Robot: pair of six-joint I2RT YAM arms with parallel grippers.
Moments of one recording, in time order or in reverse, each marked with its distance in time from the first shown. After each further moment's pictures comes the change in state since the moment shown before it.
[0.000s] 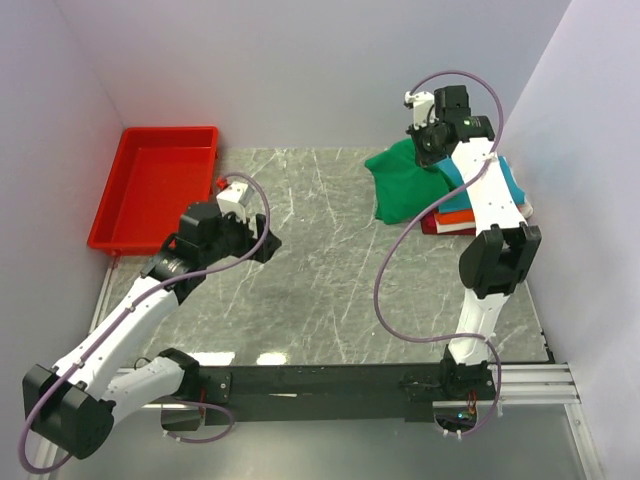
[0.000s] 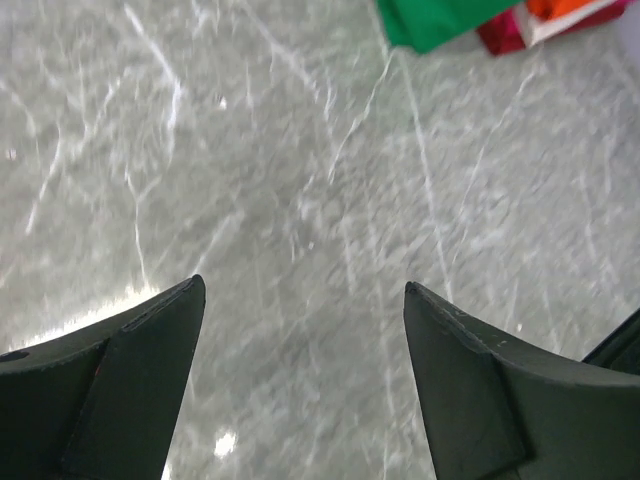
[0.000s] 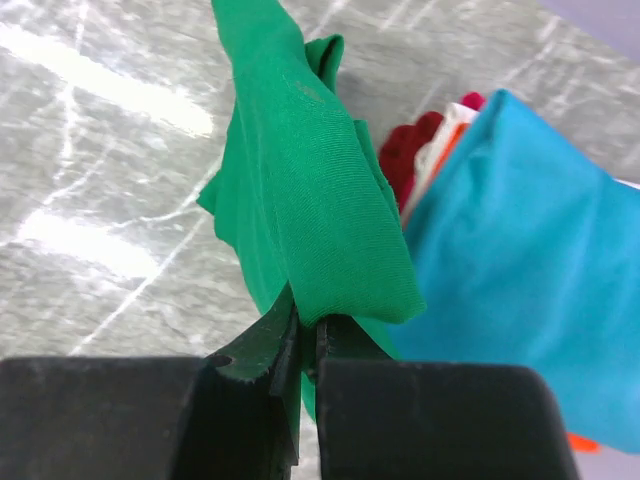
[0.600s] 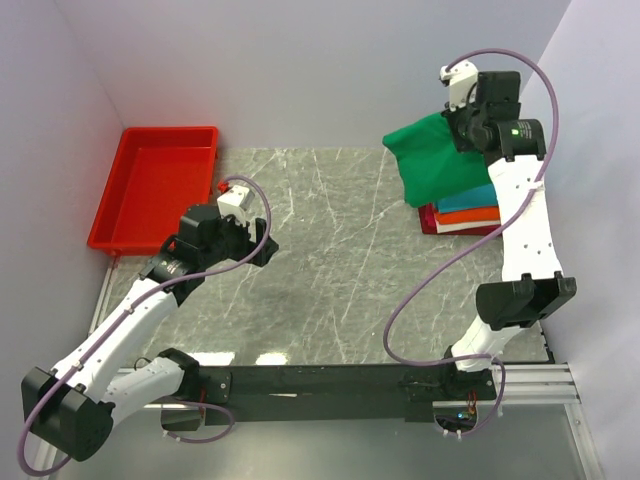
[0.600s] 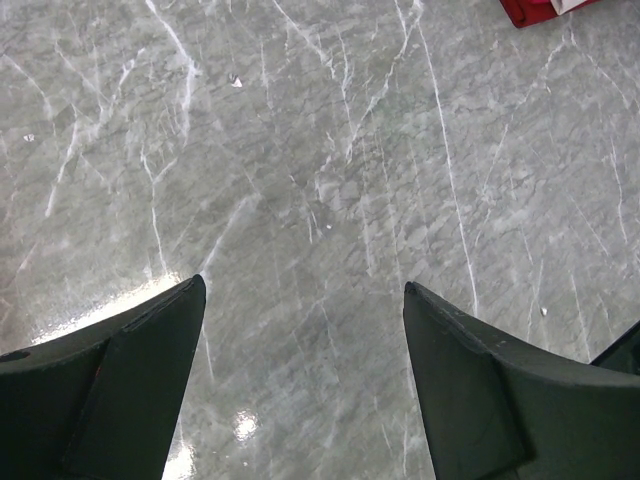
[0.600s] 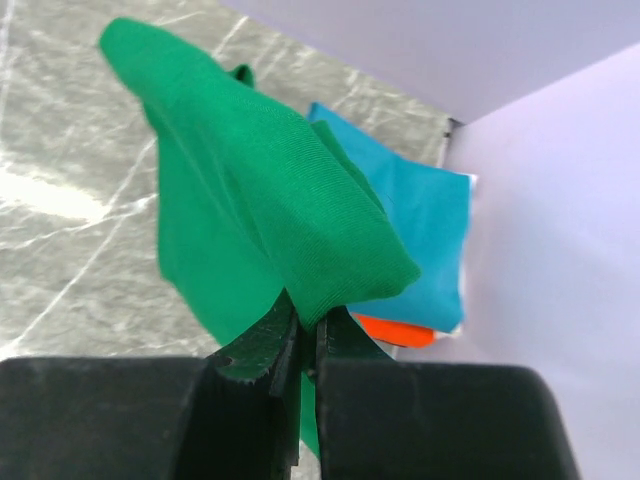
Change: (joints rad) left arm 0.000 -0.022 -0.023 -0.048 -0.018 0.050; right arm -0.029 -0.275 0.021 -0.031 0.156 -0.082
